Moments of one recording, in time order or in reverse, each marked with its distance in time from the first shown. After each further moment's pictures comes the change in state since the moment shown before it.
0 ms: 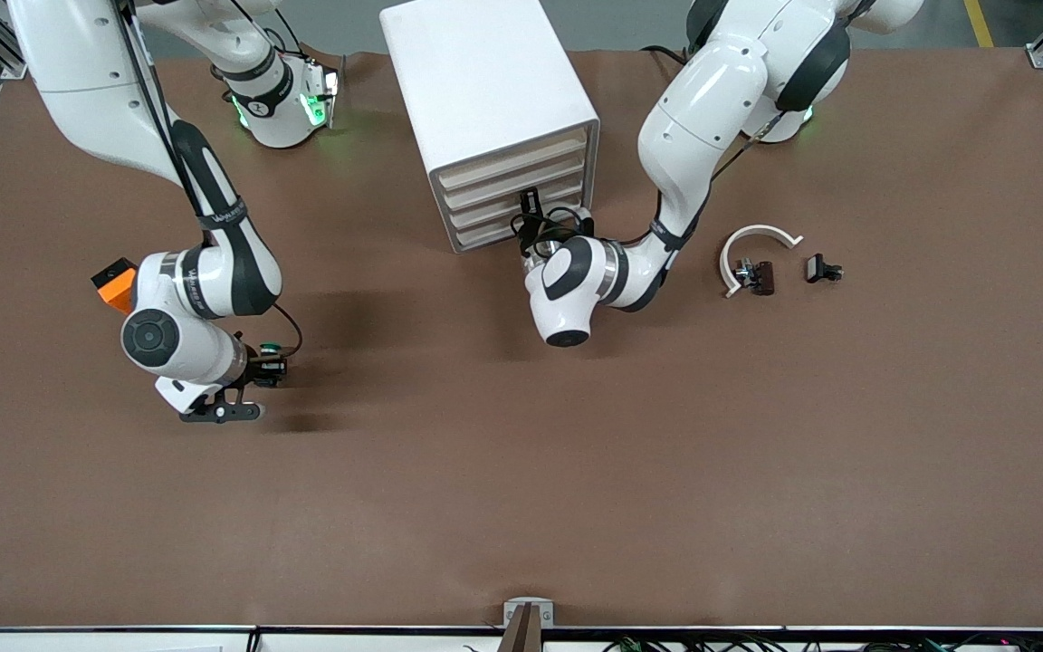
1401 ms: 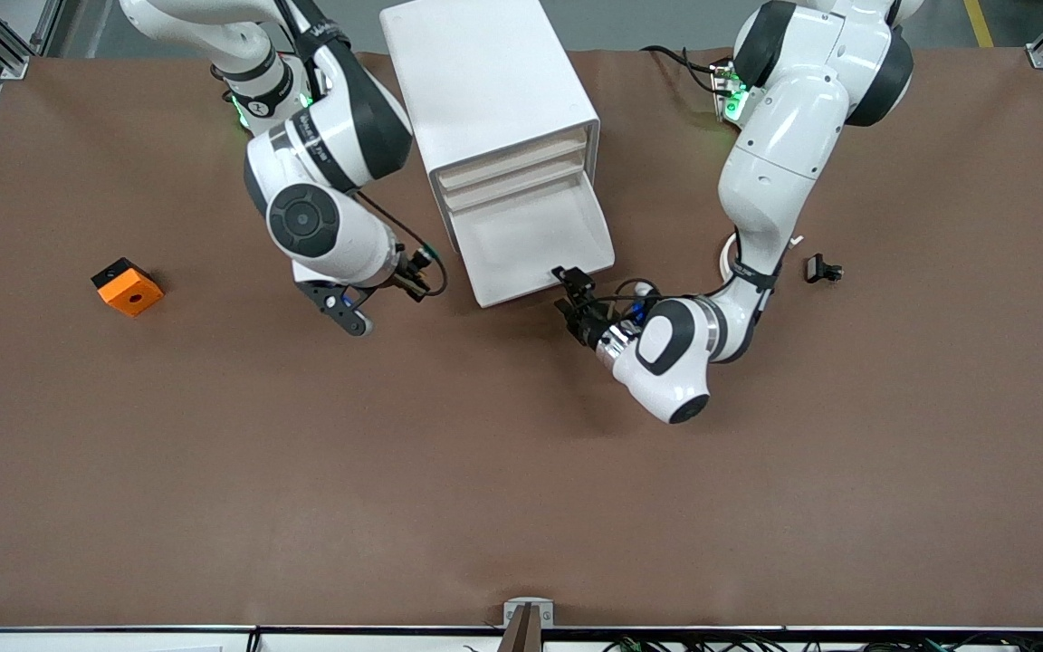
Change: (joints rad) left arm 0.226 -0.003 0.091 0.124 -0.007 0.173 0.136; right arm 0.438 -0.187 0.023 0.179 0.249 -0.390 1.194
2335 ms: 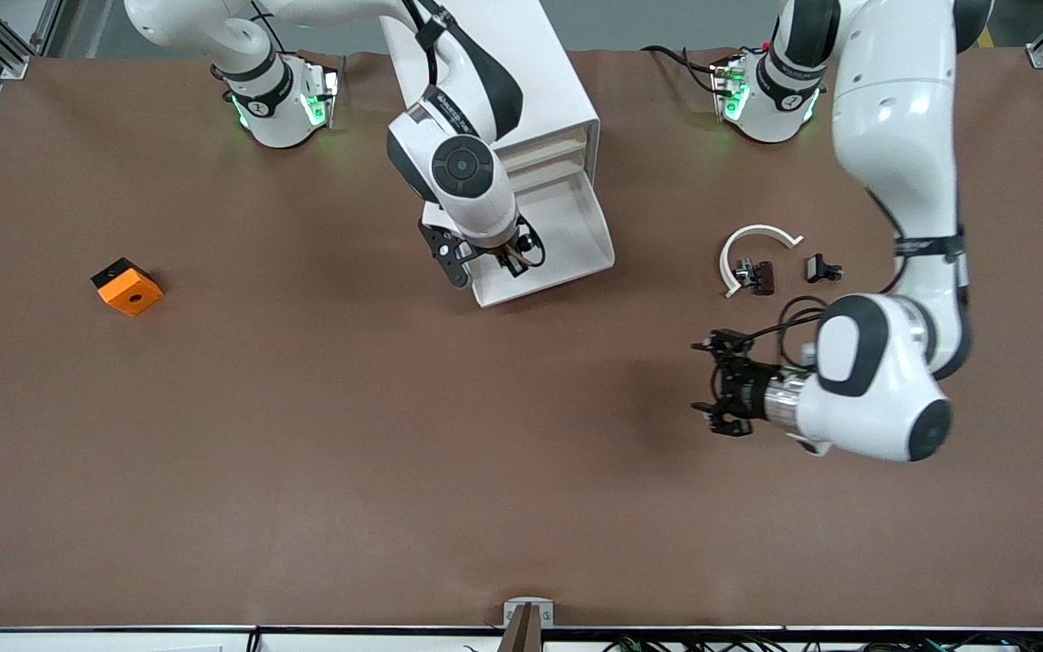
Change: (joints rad) left arm 0.017 -0.229 0.379 0.074 0.189 -0.034 0.440; right arm 0.246 0.137 0.000 -0.002 0.011 0.231 0.438
